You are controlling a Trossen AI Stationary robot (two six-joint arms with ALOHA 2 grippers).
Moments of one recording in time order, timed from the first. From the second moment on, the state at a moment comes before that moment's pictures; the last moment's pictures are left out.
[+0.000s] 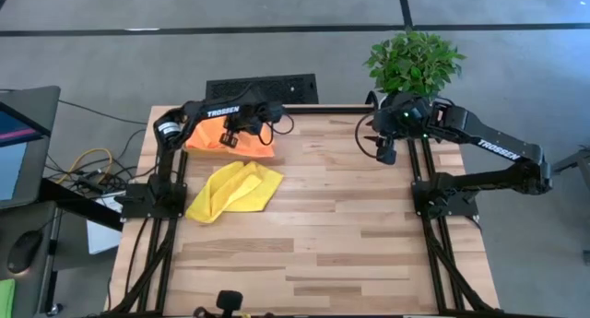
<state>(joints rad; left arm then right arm) 0.57 2.03 1.65 -1.57 -0.63 0.64 -0.40 1.01 1.14 -0.90 0.03 -0.40</state>
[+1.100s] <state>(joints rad) 0.83 2.03 1.55 -1.57 -0.52 0.71 -0.40 1.01 1.14 -0.90 0.03 -0.40</state>
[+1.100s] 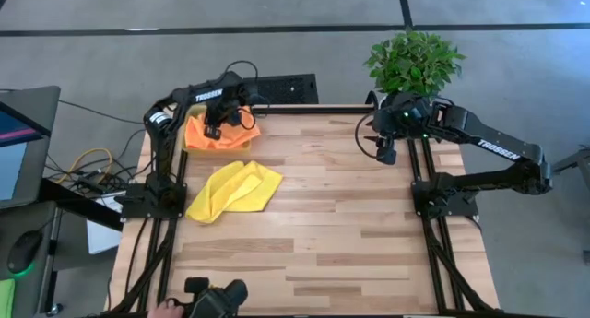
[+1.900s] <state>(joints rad) 0.86 1.99 1.46 -1.56 -0.55 0.59 -0.40 1.01 1.14 -0.90 0.02 -0.40</state>
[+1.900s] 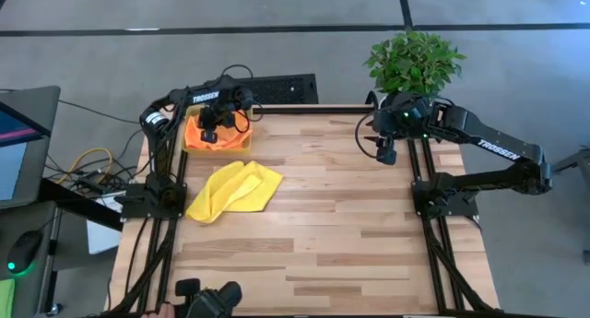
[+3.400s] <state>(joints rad) 0.24 1.51 1.38 -1.46 0.04 -0.48 -0.40 1.01 1.14 -0.90 -0.01 -0.40</state>
